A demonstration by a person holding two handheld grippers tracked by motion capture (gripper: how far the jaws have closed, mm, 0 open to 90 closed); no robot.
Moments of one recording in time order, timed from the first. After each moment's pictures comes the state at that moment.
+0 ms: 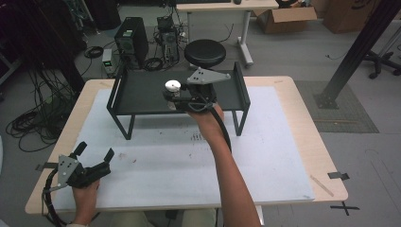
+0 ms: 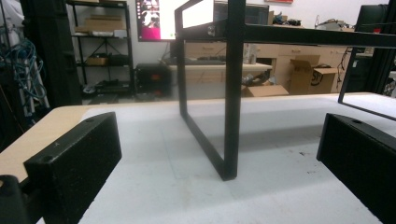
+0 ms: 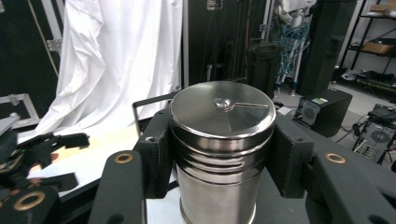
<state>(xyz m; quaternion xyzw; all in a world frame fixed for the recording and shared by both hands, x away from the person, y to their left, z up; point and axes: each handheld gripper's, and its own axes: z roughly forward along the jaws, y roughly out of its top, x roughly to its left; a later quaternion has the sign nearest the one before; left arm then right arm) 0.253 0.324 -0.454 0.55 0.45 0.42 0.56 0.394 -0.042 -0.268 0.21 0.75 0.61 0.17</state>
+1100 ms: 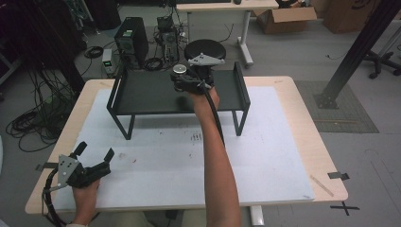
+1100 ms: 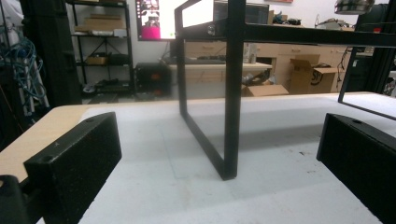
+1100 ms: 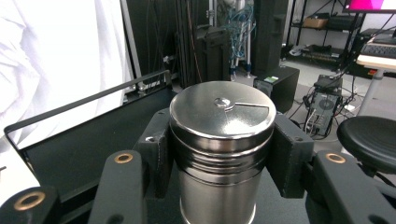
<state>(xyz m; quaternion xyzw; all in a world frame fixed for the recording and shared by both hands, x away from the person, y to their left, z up) 0.253 0.324 -0.454 0.56 0.45 0.42 0.56 0.468 -0.034 -0.284 0.31 0.73 0.58 0.20</state>
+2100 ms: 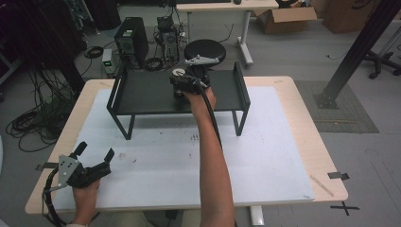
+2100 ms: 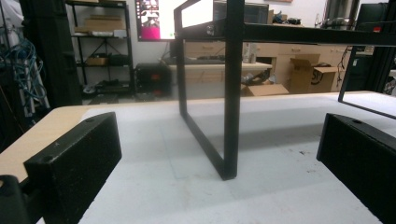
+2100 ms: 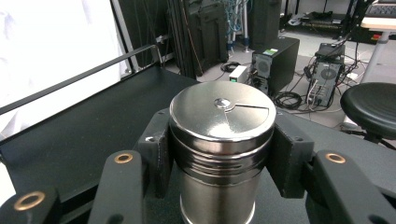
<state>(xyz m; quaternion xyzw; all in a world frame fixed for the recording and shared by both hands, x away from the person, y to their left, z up) 0.253 0.323 -0.454 0.56 0.45 0.42 0.56 0.484 -0.026 -0.298 0.35 0.74 0.55 0.17</state>
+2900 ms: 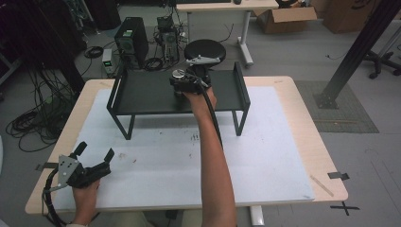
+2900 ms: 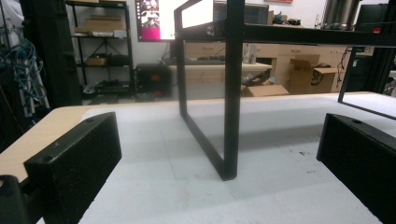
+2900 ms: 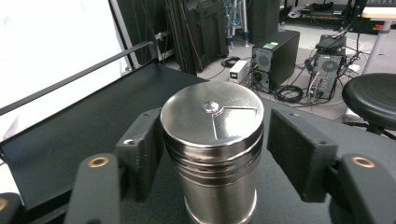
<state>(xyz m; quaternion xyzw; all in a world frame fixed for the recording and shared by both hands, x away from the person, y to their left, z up) 0.253 0.324 -0.454 0.56 0.45 0.42 0.56 0.485 -0.028 -0.299 0.36 0.74 0.54 0.16</state>
